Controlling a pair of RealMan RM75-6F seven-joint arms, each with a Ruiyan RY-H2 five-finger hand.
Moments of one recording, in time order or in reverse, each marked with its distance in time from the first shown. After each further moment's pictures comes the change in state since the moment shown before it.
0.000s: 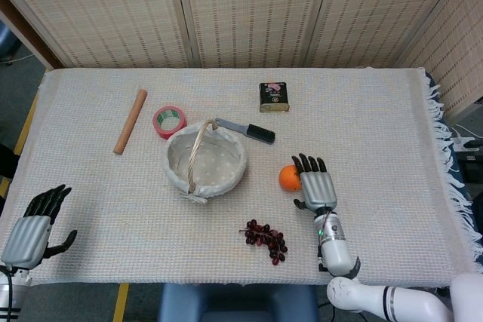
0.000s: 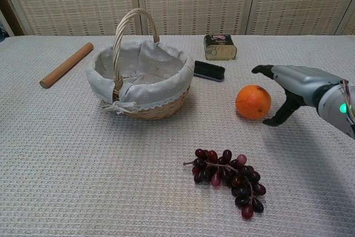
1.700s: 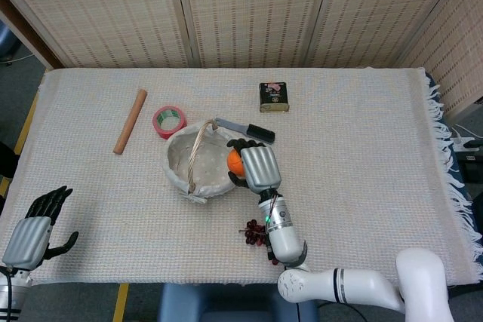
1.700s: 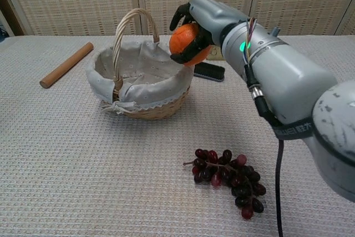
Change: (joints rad) left arm -0.001 0.009 0.005 -0.014 0.001 -0.009 -0.029; right arm 0.268 -0.199 0.167 0.041 -0.105 0.083 0.091
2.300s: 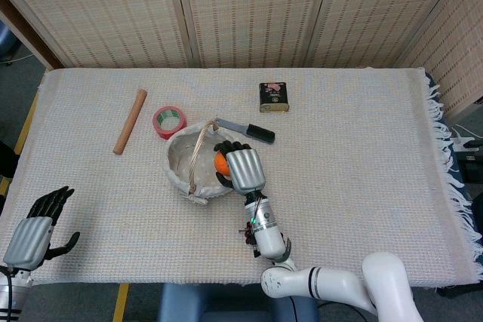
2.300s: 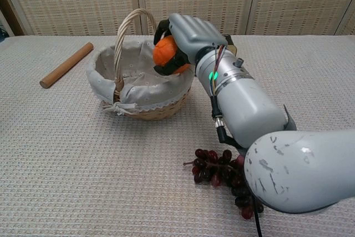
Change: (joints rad) left arm -0.002 -0.001 0.004 0.005 0.013 0.000 -0.015; right arm 0.073 -0.176 -0.042 0.350 -0.164 -0.013 0.189
